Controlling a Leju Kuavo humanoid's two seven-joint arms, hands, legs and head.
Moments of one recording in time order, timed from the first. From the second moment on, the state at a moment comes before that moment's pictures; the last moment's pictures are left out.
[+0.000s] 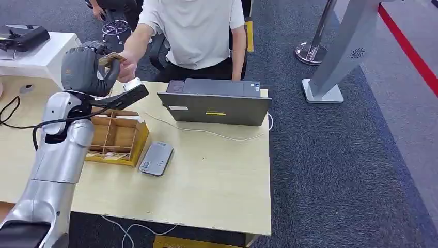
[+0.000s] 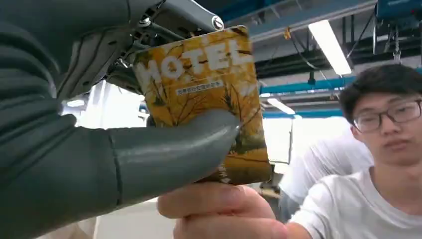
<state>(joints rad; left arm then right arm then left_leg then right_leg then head) -0.74 0.14 -0.16 -1.19 -1.14 0.37 -0.09 -0.16 0.16 -0.98 -0.20 0.83 -0.24 -0.04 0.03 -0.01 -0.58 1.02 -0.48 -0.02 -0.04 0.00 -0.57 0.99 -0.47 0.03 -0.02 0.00</state>
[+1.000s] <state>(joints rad) -0.52 0.19 -0.43 -1.36 -1.32 0.41 -0.04 -0.13 0.16 -1.04 -0.19 0.80 -0.24 -0.06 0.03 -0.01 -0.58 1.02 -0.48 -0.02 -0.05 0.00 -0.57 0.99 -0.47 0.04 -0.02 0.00</state>
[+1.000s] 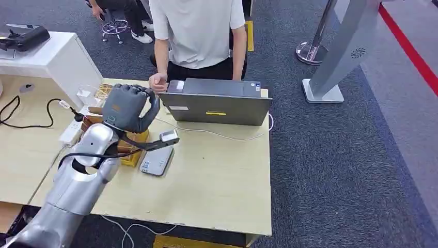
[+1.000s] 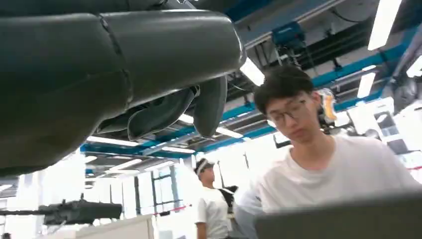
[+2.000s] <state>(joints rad) -0.57 0.20 -0.32 -1.29 -1.29 0.43 0.06 -0.13 0.16 -1.07 -0.19 0.85 -0.24 -0.03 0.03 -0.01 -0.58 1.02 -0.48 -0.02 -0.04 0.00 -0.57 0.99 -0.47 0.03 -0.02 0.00</state>
